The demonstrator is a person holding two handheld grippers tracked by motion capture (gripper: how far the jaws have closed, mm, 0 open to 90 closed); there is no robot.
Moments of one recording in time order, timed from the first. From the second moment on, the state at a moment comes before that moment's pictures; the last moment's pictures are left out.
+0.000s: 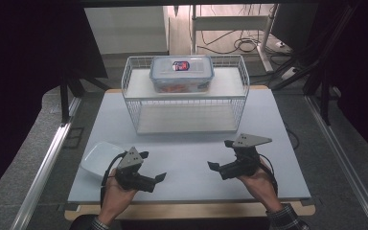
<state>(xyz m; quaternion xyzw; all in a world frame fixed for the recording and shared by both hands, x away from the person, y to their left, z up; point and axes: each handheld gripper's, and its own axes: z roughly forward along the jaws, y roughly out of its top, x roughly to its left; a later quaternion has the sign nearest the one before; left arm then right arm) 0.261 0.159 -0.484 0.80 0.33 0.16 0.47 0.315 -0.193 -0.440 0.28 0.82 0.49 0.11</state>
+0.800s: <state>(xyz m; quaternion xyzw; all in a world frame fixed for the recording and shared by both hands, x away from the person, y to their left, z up) 0.249 0.148 -0.510 0.83 0.33 0.15 0.42 0.298 -0.207 -0.483 0.29 0.83 0.46 0.13</state>
